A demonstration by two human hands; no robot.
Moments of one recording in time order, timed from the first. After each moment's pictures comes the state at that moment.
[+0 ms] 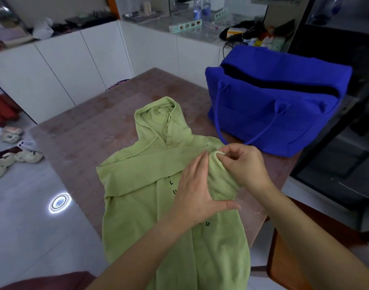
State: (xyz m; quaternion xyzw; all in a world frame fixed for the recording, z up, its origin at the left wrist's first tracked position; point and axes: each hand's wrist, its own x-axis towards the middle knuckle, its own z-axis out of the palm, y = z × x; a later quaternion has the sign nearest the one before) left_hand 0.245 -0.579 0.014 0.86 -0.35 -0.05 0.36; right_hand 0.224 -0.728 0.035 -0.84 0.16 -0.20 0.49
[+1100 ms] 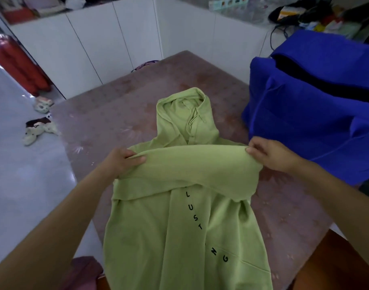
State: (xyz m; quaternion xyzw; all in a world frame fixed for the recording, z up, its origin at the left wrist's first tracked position) left_hand 0.459 -0.433 -0.039 0.89 0.02 -0.20 0.41; right_hand 0.367 -0.842 -0.039 -0.97 0.01 0.06 0.25
